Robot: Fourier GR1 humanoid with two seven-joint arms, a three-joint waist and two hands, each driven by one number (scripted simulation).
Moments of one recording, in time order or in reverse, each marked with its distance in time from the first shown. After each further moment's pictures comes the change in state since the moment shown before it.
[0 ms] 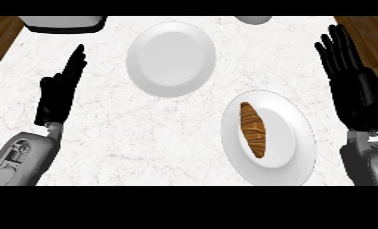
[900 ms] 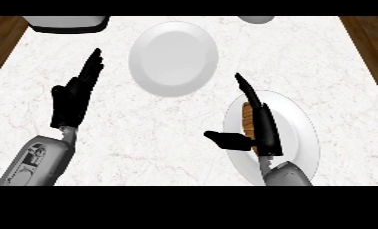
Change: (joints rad) left arm 0.018 -0.089 0.003 -0.022 -0.003 -0.057 -0.042; right arm 0.062 0.238 0.380 0.248 0.429 -0.283 -0.067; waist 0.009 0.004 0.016
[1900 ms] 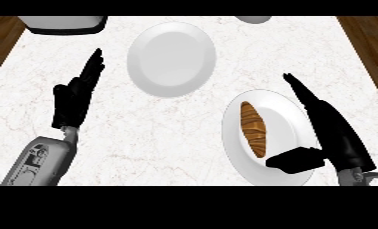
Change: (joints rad) left arm 0.008 -0.036 0.035 -0.013 -0.045 -0.020 0.030; right arm 0.031 -0.418 -0.056 -0.479 0.141 0.426 0.676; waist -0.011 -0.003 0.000
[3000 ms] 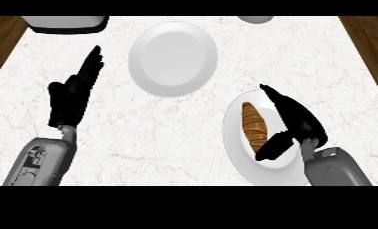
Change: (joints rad) left arm 0.010 -0.069 0.096 -0.056 -0.091 -0.088 0.056; right arm -0.087 0.191 -0.036 0.342 0.095 0.265 -0.013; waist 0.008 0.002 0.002
